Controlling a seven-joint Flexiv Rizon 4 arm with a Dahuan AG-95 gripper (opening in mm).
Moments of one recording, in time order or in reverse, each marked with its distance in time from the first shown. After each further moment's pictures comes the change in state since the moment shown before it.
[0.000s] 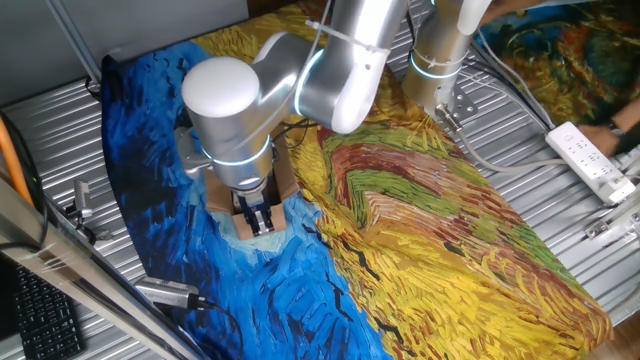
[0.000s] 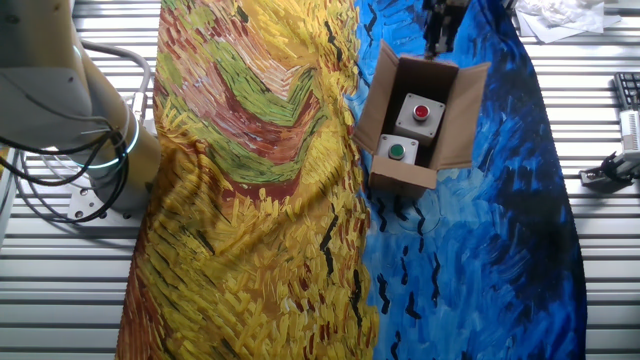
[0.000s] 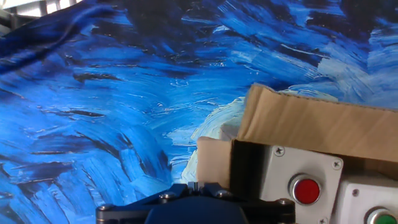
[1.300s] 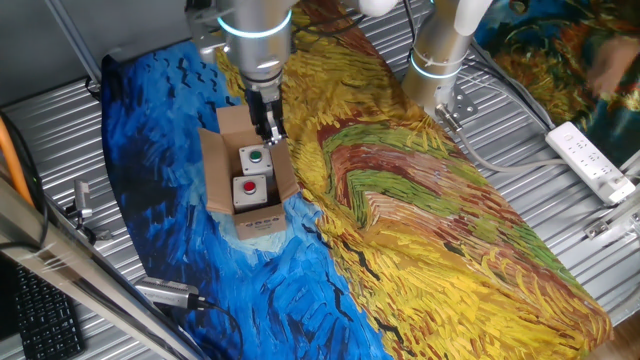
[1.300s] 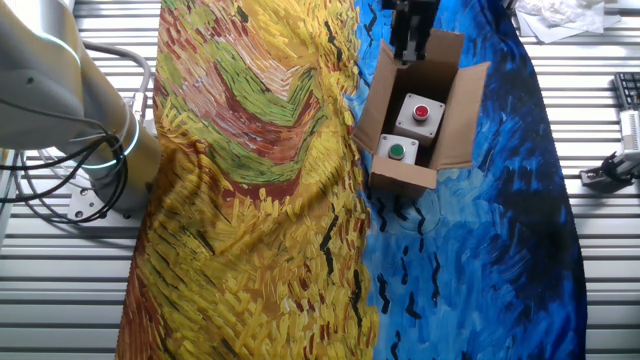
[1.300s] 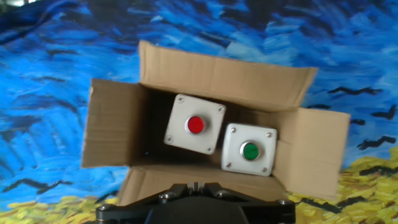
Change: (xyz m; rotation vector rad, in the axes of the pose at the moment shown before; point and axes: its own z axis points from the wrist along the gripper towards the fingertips) arm 0.057 -0.121 -0.105 0.029 -0.069 -0.045
